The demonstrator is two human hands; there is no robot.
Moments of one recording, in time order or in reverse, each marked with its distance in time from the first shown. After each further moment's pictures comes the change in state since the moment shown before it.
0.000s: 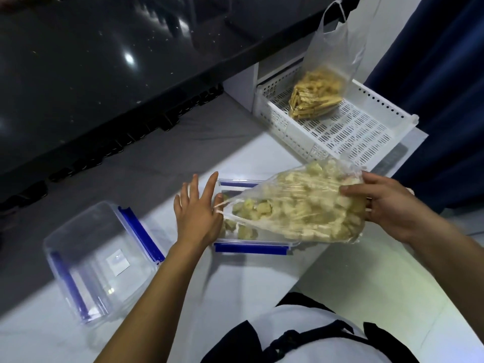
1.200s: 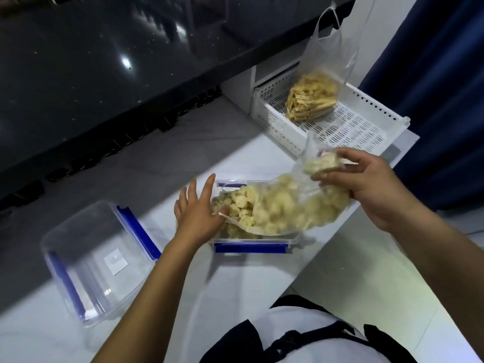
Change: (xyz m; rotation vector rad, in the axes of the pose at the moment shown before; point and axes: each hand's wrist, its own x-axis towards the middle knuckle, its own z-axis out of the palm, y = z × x) left_hand -0.004 0.003 -0.015 -0.136 -0.159 -0.020; right_hand -0.020 -0.023 0.040 -0.041 -0.082 -0.301
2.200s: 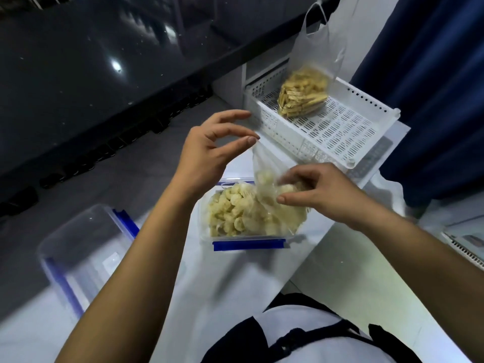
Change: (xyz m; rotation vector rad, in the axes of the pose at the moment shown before) left_hand 0.007 0.093 -0.091 -0.728 0.113 0.583; right_hand -0.009 0.007 0.038 -0.489 -0.173 -0.095
